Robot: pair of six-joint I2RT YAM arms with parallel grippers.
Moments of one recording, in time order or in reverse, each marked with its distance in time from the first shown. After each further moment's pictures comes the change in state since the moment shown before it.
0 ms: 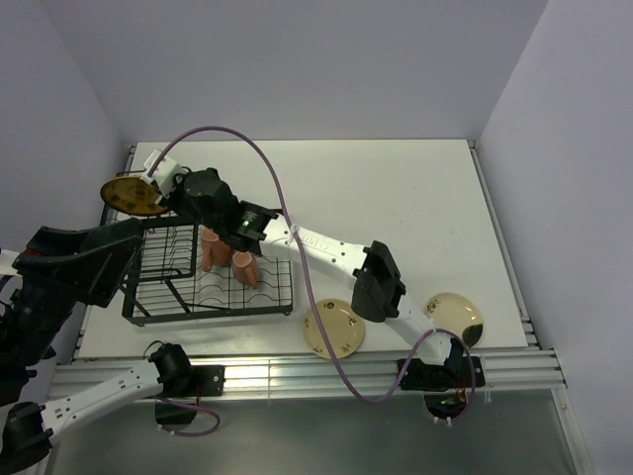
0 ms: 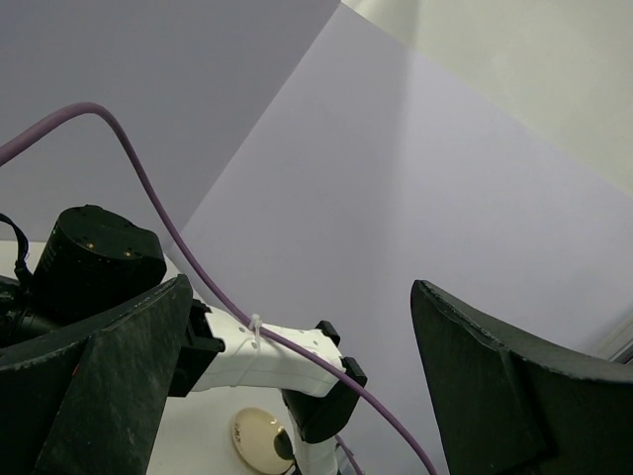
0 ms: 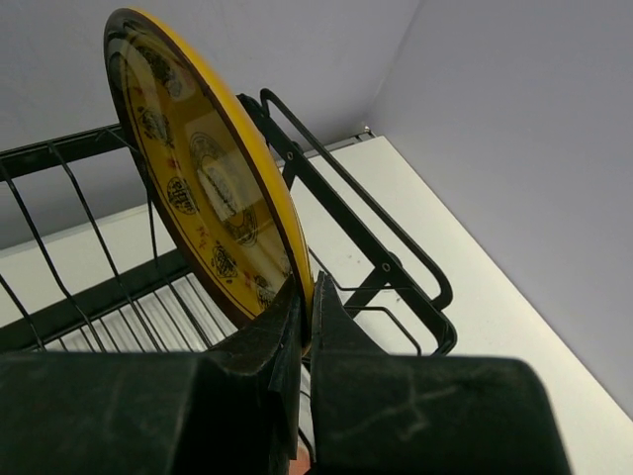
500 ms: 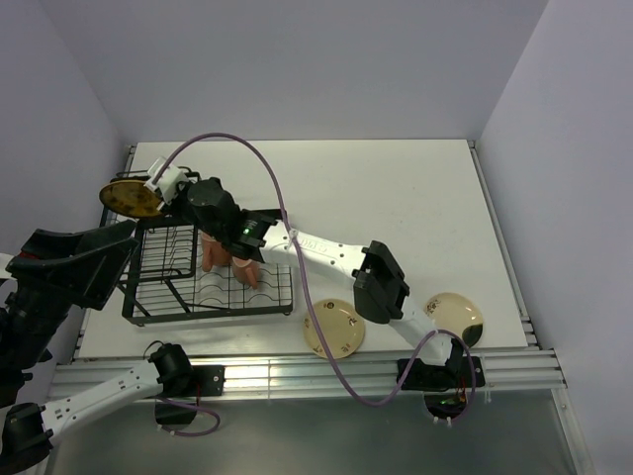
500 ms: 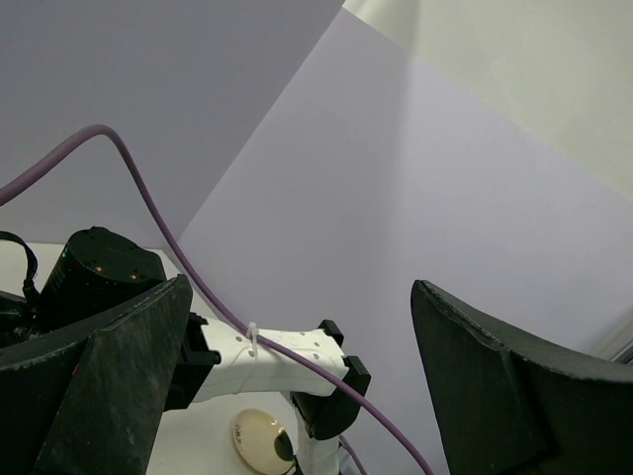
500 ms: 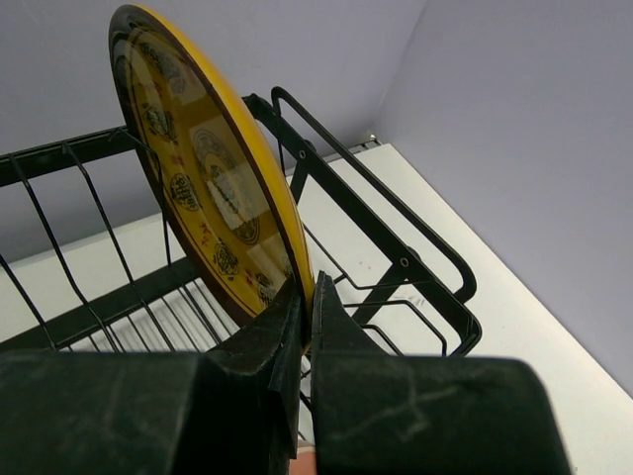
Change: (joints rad) left arm 0.000 -0.016 0.003 -0.015 -0.007 0.000; right arm 0.014 -0.037 -0.137 0.136 0.020 0.018
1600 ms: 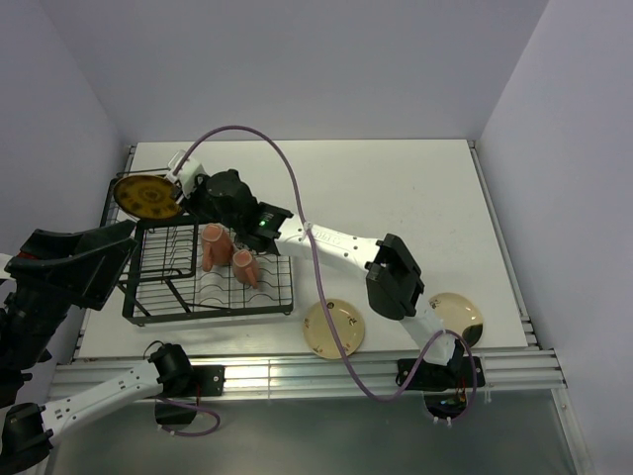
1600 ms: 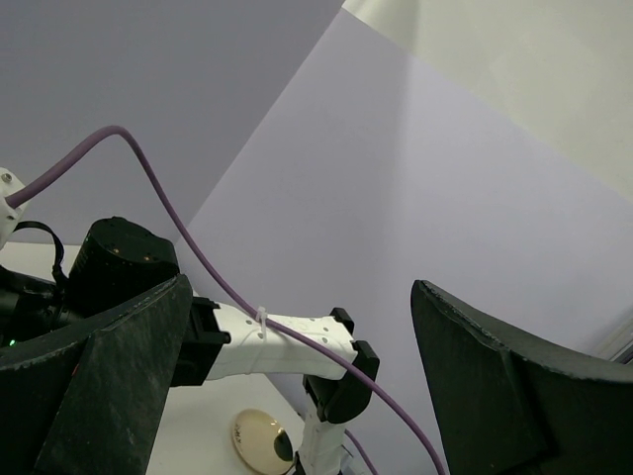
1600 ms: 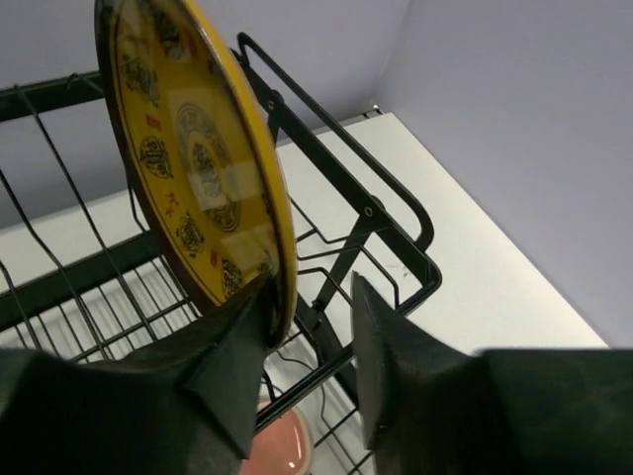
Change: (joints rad) left arm 0.000 0.000 0.003 -0.001 0.000 0.000; right arm -0.059 -0.107 -0.177 0.023 -0.090 0.050
